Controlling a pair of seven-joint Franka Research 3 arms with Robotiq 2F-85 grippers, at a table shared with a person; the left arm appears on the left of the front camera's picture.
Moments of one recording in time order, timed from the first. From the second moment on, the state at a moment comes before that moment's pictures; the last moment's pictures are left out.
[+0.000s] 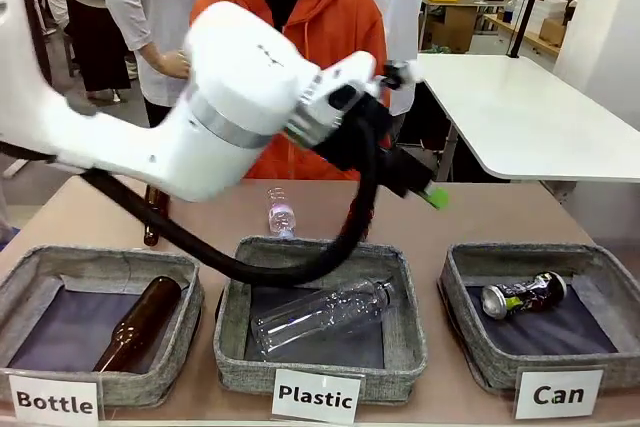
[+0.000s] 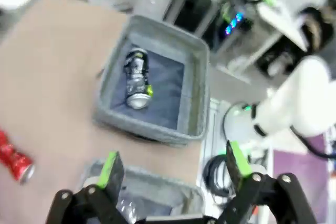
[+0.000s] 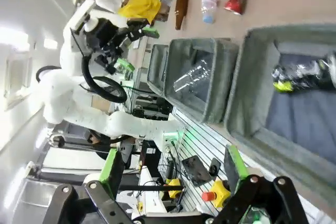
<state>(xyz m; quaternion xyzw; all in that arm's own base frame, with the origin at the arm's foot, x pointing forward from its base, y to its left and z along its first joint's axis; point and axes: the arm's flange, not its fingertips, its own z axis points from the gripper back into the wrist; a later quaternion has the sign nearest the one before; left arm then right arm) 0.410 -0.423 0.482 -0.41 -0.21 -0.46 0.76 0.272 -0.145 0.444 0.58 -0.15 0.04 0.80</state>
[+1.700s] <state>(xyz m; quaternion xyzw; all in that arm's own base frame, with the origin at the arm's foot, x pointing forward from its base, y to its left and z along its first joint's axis) 0.352 0.093 0.394 -0.57 -0.12 -0.06 0.81 0.384 0.005 0.396 0.63 -0.20 0.02 0.75</state>
